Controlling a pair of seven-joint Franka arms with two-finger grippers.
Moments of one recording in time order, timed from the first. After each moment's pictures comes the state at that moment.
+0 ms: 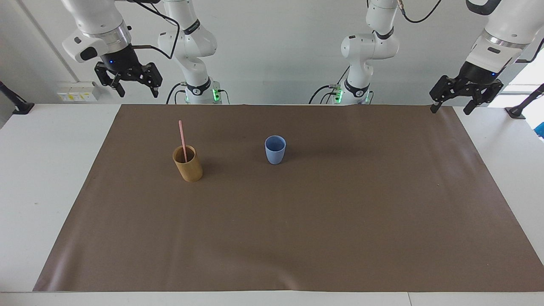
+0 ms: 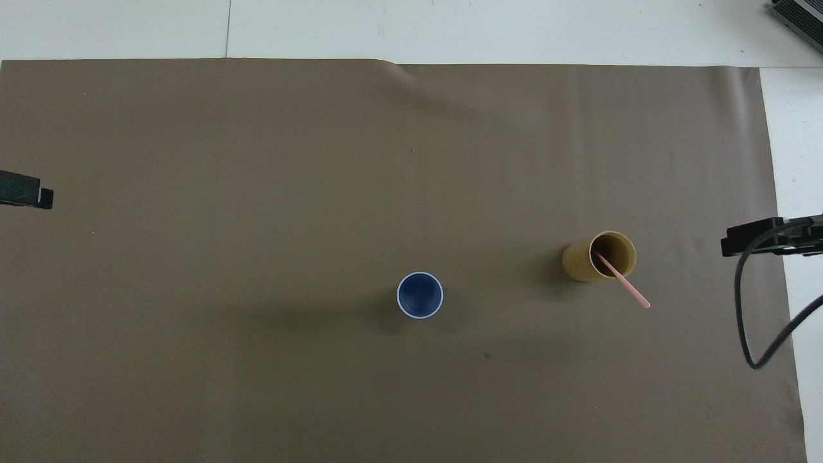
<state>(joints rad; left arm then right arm) -0.02 -0.02 0.03 -1.49 -0.04 1.52 0.10 0.01 -0.09 -0.01 -1.66 -0.01 1.52 0.02</state>
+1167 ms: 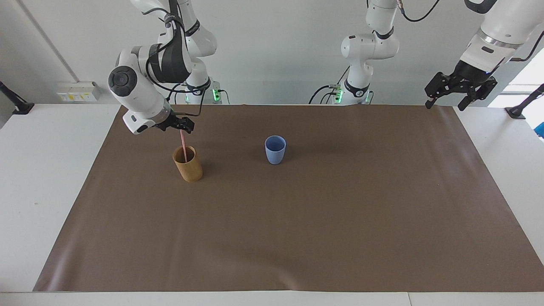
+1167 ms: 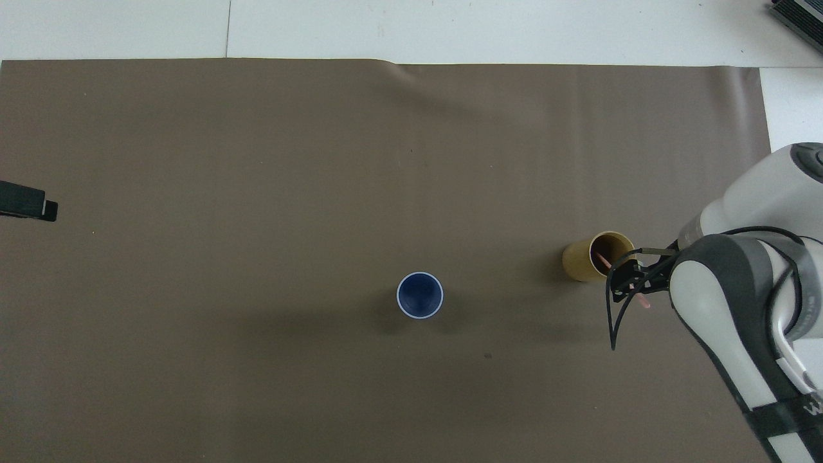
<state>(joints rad) -0.02 -0.02 0.02 -1.49 -0.04 1.50 0.10 0.04 -0.01 -0.01 -2.01 0.05 1.64 0.15</state>
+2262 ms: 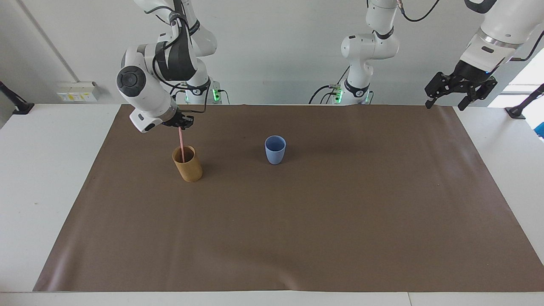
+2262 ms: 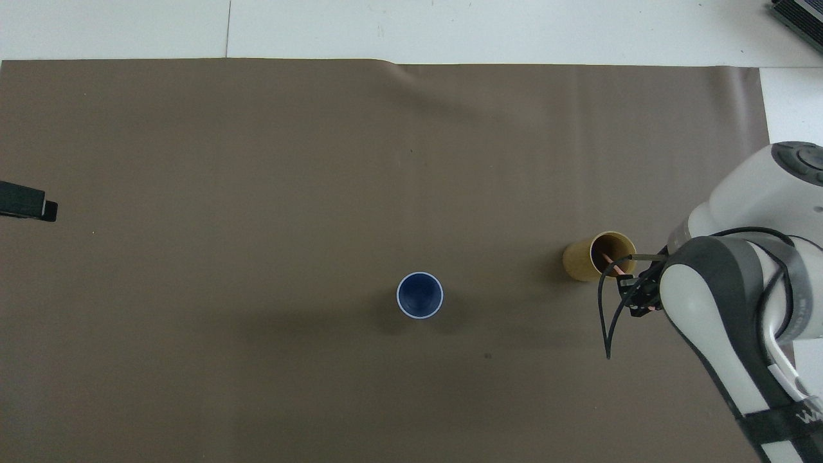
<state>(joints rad) -0.02 -0.02 0.02 -1.49 -0.04 1.50 0.10 0.07 -0.01 -0.01 -1.96 0.05 1.54 0.15</state>
